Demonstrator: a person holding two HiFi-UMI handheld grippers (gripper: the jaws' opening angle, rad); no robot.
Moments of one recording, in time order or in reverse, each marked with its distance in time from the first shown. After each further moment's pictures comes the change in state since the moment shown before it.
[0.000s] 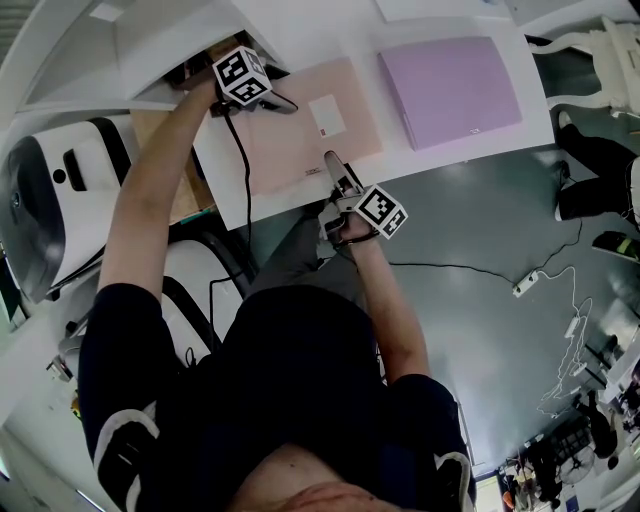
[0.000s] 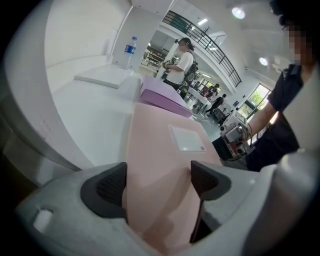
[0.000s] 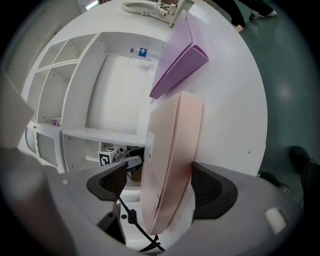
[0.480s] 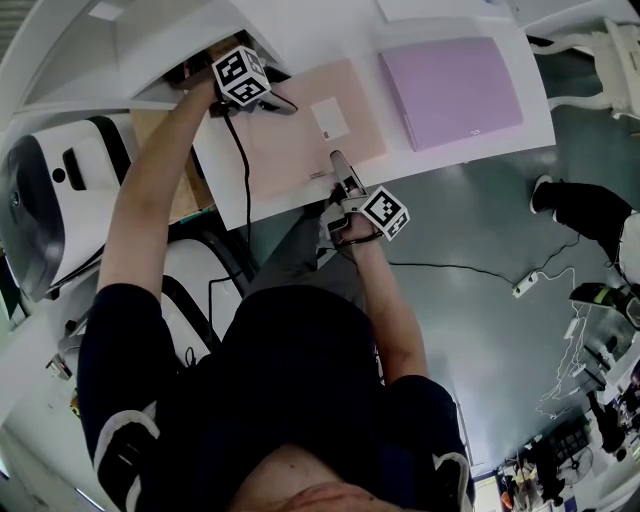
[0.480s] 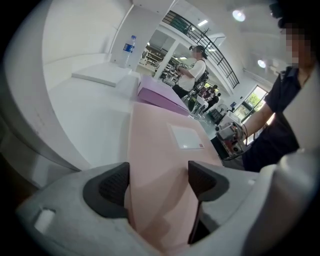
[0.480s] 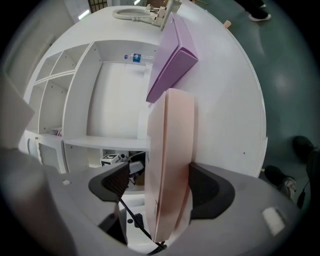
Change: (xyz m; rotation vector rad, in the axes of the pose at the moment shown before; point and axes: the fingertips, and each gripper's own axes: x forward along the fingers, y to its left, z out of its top) left arm 0.000 -0.008 -0.001 -0.002 0.004 -0.039; right arm -0.004 -0.003 0.007 0.072 -0.029 0.033
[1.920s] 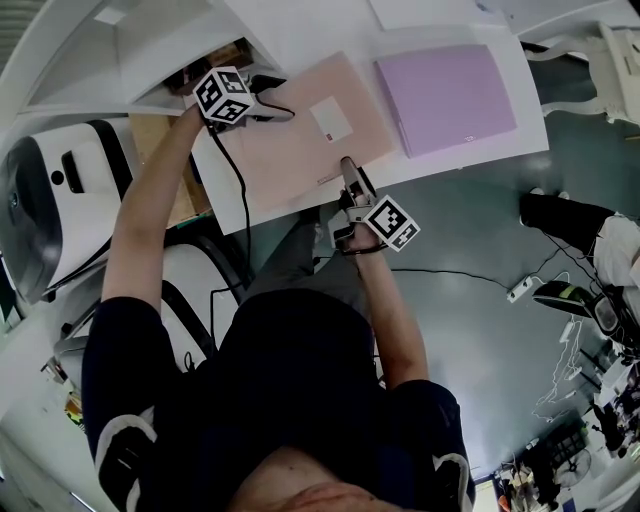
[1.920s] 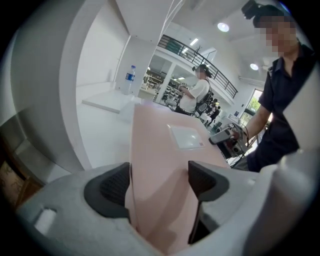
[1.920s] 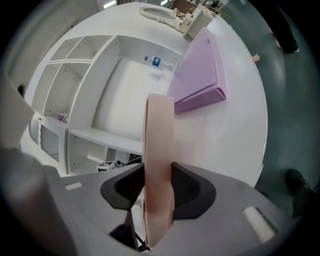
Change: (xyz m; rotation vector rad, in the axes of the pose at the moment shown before) left arm -0.026 -0.011 0.020 0.044 -0.263 0.085; right arm -0.017 0.029 0.030 -0.199 -0.030 -0.039
